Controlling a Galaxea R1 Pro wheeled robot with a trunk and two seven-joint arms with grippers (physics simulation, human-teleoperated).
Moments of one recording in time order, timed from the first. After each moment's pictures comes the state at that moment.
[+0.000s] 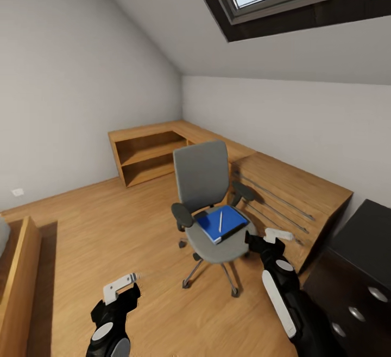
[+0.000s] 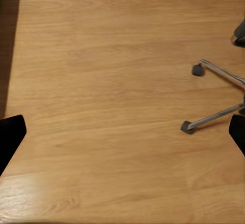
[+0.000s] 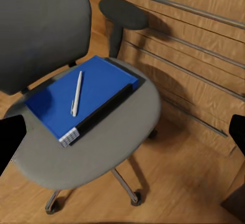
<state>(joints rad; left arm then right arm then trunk) -0.05 0.01 -0.30 -1.51 0.49 0.31 0.80 -0.38 0.01 0.13 -1.33 -0.24 0.37 -0.37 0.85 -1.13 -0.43</state>
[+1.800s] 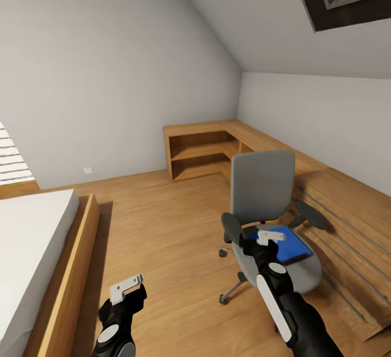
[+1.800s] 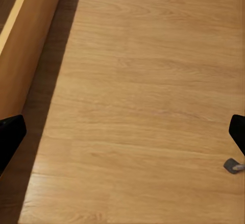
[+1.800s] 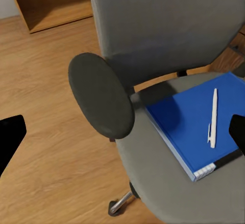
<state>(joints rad) -0.05 0.01 -0.35 -1.51 0.49 0.31 0.79 -0.38 0.00 0.20 -1.30 -0.22 0.37 -0.36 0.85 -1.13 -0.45</state>
